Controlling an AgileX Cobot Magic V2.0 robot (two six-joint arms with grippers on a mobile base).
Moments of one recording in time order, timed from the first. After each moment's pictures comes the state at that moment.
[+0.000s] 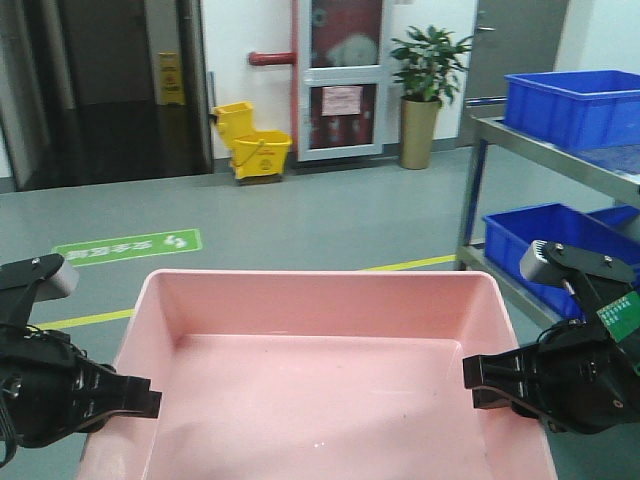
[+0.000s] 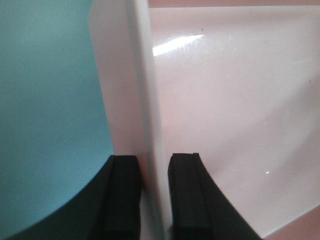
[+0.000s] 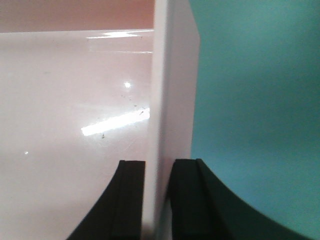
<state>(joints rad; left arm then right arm) -0.28 1.25 -1.03 -0.55 0.77 0.23 0.21 1.27 -1.07 0.30 0.77 0.04</state>
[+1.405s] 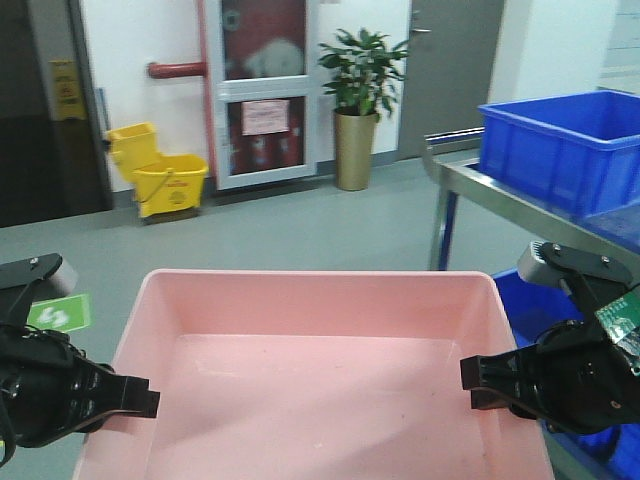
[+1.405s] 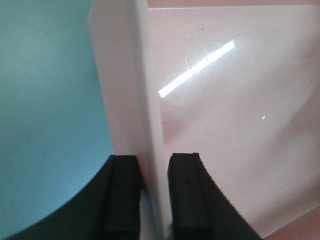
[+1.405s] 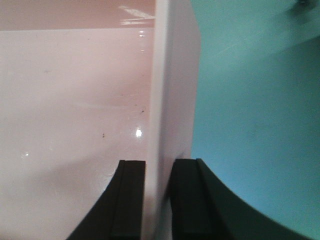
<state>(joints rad) -0.28 1.25 -1.03 -0.55 0.77 0.23 0.21 1.27 -1.07 0.30 0.77 0.04</state>
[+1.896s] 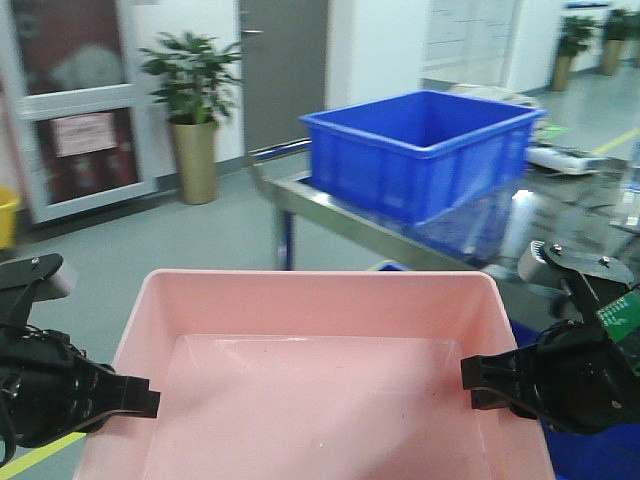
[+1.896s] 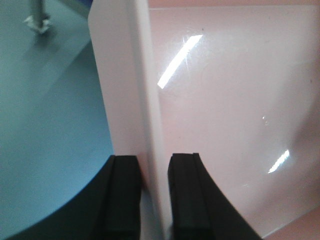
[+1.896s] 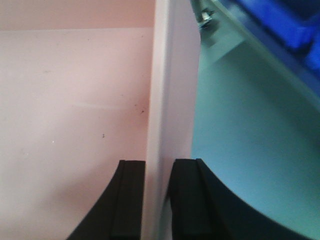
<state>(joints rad) -0.28 1.25 -1.03 -0.55 0.77 0.23 0.21 1.27 -1.07 0.30 0.77 0.04</state>
